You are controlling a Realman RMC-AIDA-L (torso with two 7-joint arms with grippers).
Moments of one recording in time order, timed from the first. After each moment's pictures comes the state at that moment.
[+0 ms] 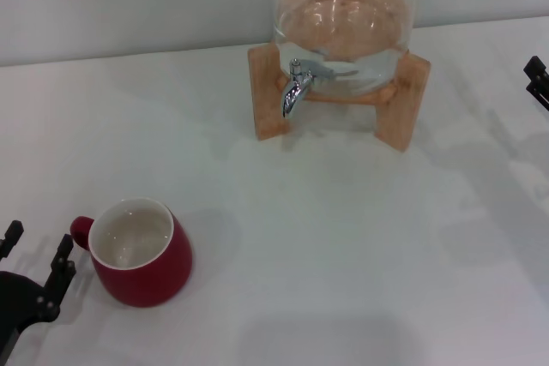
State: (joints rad) left arm -0.15 -2.09 2.34 0.17 -0.47 1.33 0.01; right arm 0.33 2.01 -1.02 -0.09 -0.50 -1.33 0.56
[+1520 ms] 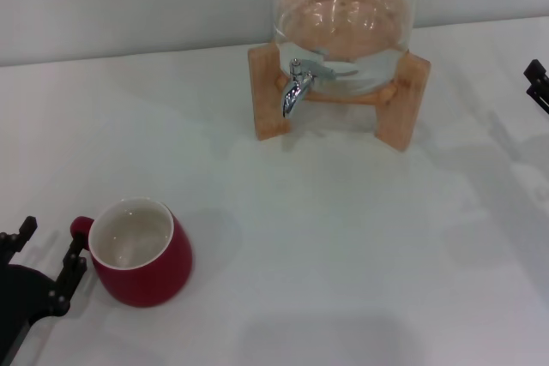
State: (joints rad) left arm -0.18 -2.08 2.35 0.17 -0.47 1.28 0.01; right arm 0.33 2.01 -1.02 -0.08 -0.50 -1.34 0.56
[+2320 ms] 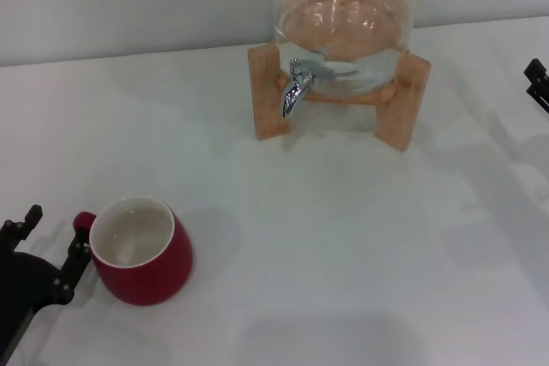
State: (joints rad) left arm -0.22 -2.08 2.35 0.16 -0.47 1.27 0.01; right arm 0.32 2.01 -1.02 -0.08 -0.50 -1.34 0.56
